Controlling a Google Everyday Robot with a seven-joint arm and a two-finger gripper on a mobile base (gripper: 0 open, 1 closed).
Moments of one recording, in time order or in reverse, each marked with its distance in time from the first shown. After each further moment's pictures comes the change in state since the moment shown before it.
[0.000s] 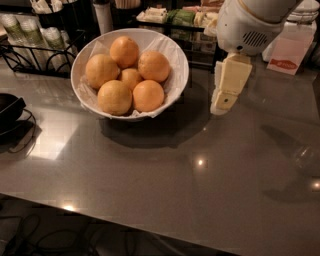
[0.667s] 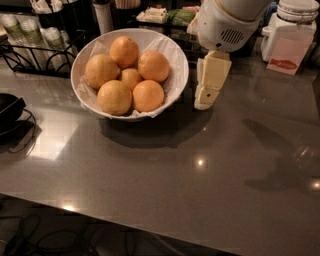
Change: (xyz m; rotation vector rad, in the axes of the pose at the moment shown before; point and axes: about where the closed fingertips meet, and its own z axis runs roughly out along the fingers) arm -0.029 -0.016 0.019 -0.011 -0.030 -0.051
